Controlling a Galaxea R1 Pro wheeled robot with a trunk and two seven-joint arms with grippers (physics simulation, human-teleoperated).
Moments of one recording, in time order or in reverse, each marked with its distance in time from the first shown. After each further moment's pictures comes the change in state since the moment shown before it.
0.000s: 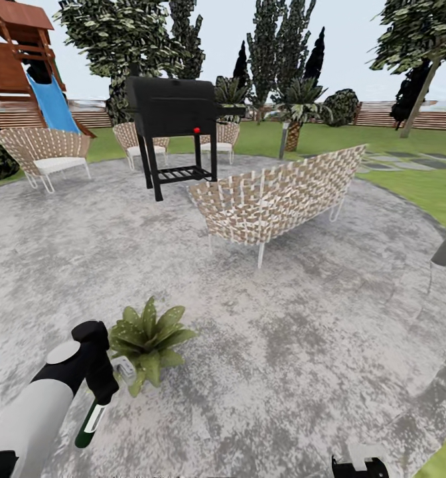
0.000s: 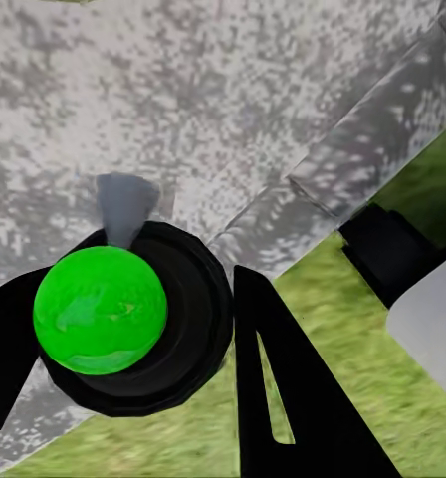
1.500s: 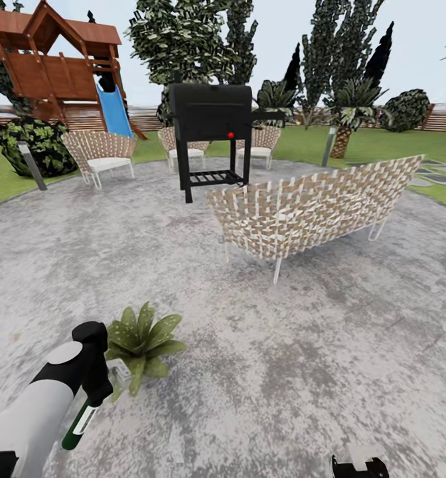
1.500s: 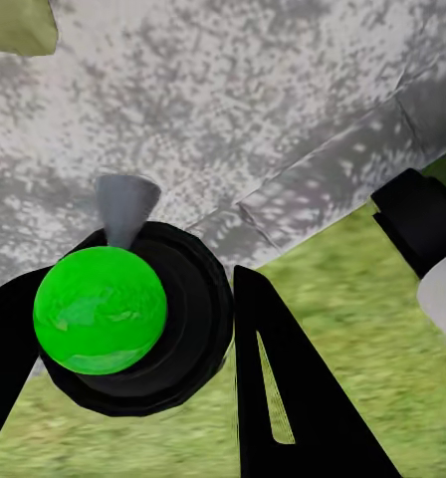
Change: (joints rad) left arm 0.002 -0.002 0.006 0.002 -0.102 0.006 -0.002; right arm 0.000 -0.002 0.000 0.000 0.000 0.000 0.002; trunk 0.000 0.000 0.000
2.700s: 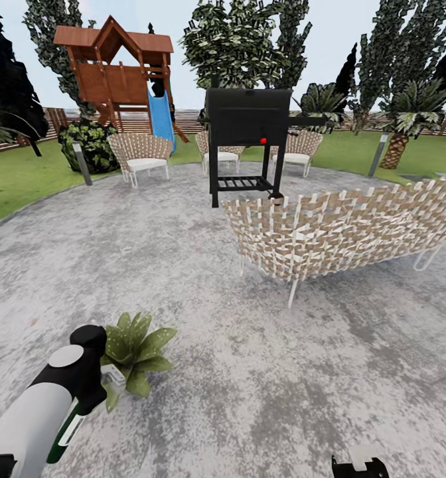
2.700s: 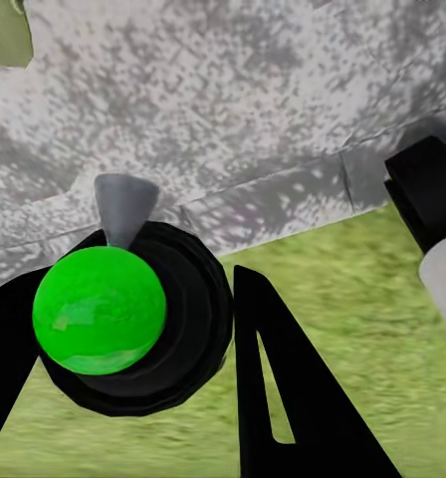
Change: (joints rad) left arm 0.012 0.005 -0.003 0.012 -0.107 0.110 -0.032; right arm 0.000 0.002 0.000 0.001 0.000 0.000 0.000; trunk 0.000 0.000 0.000
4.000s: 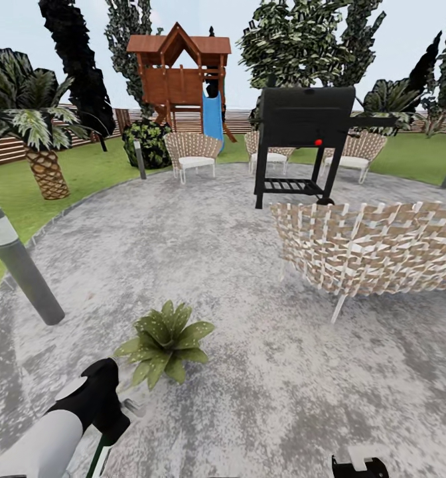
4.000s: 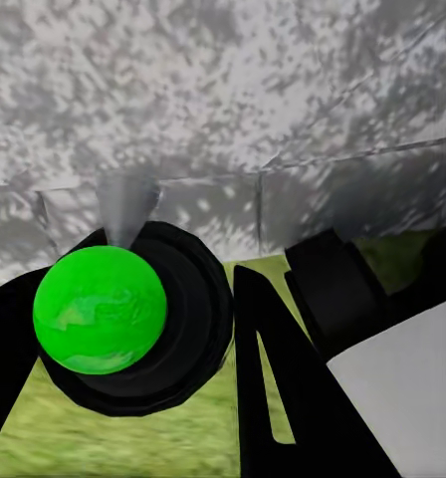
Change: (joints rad) left arm 0.086 -0.070 0.026 0.160 0.454 0.080 0.421; right arm 0.000 0.000 0.000 0.000 0.000 0.000 -0.001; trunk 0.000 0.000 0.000
